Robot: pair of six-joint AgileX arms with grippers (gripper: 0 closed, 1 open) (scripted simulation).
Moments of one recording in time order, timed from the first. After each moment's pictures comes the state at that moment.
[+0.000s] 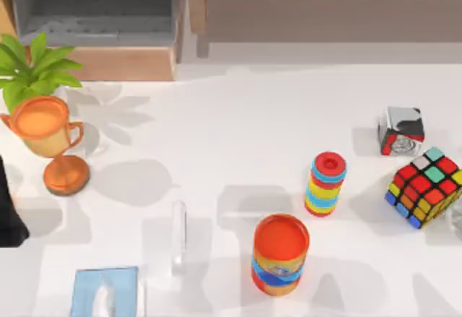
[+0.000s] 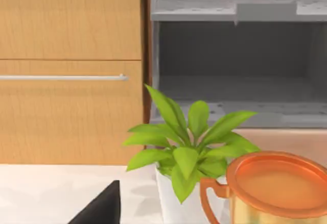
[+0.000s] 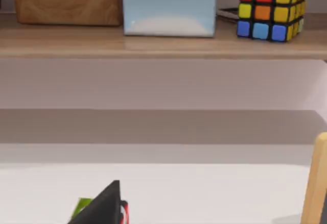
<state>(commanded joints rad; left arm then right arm) 0.00 0.00 0.00 0.00 0.00 0.00 0.00 0.00 0.00 0.00 0.00 0.00</state>
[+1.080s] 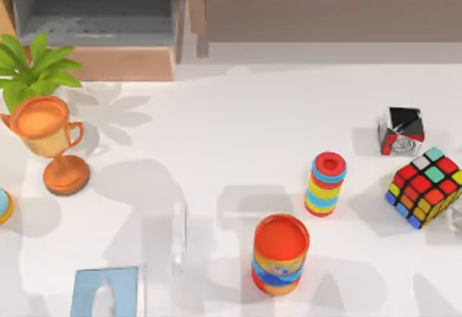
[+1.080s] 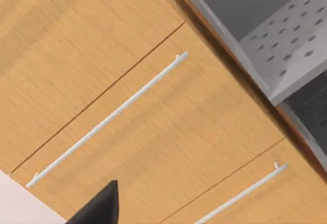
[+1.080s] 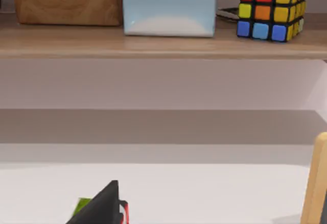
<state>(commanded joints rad) 0.26 1.02 0.46 0.53 0.26 0.75 0.00 0.00 0.00 0.00 0.00 0.00</state>
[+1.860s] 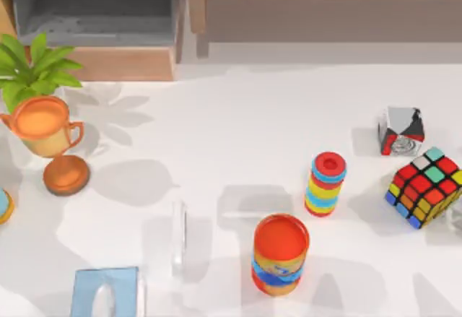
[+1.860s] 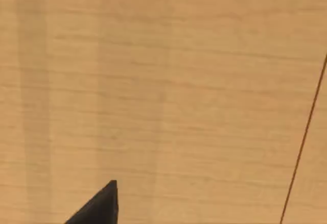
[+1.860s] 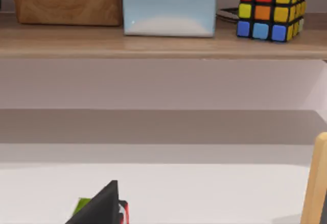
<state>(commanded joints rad) 0.41 2.14 1.02 1.10 0.45 1.50 0.00 0.00 0.00 0.00 0.00 0.00</state>
